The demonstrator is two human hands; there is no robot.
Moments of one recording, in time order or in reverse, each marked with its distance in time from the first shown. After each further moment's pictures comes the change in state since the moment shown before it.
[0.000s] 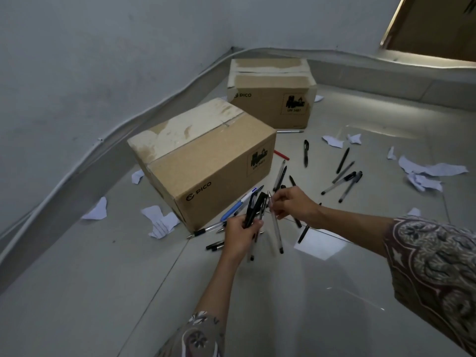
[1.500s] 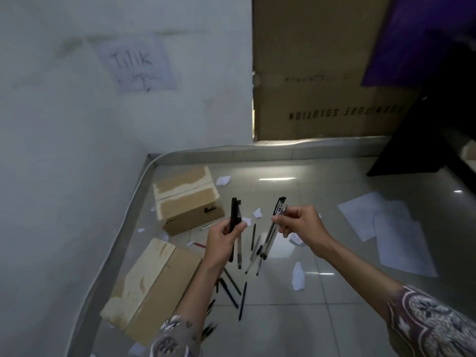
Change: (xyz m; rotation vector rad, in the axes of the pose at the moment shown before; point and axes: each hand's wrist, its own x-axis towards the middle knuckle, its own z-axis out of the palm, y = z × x) left_hand -0.035 0.484 0.095 0.119 -0.368 0.135; right_hand -0.209 -0.293 -0.321 0.402 0.557 0.024
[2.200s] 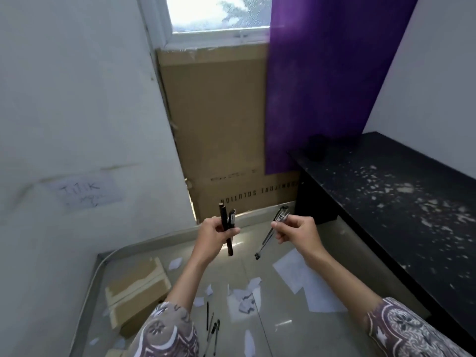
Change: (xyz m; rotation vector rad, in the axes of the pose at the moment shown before) left_hand -0.029 0.392 0.116 0.250 -0.257 0.286; right_hand -0.119 -0.290 -0.227 0.178 0.417 -0.200
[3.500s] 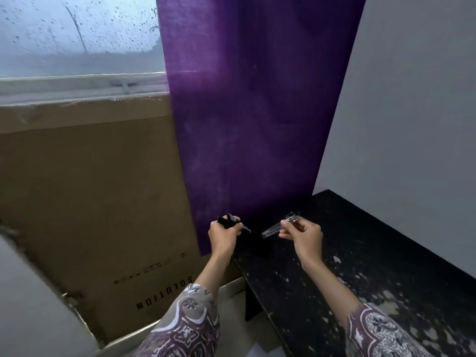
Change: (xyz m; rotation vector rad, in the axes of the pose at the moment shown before) left_hand 0.458 0.146 0.279 -0.375 0.077 -0.062; right_hand 0.419 -0.025 -0.250 -0.005 0.534 -0.146
